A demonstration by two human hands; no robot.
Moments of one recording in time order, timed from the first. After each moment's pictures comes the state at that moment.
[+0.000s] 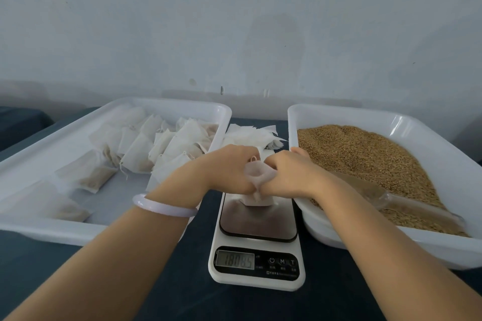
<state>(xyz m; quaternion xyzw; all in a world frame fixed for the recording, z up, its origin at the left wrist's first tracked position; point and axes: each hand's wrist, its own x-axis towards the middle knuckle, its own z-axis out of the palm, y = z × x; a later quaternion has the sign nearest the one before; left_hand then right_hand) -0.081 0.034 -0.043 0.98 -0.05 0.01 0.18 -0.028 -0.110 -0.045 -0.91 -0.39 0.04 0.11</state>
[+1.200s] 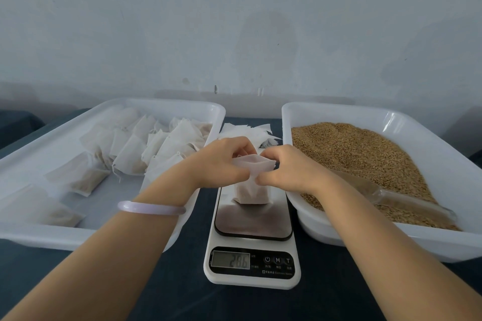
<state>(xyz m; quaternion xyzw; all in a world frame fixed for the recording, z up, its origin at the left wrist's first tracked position) -0.089 0.037 -0.036 0.94 -0.05 0.04 0.35 -0.020 -0.121 -0.048 -0.88 -0.32 0.11 0.32</state>
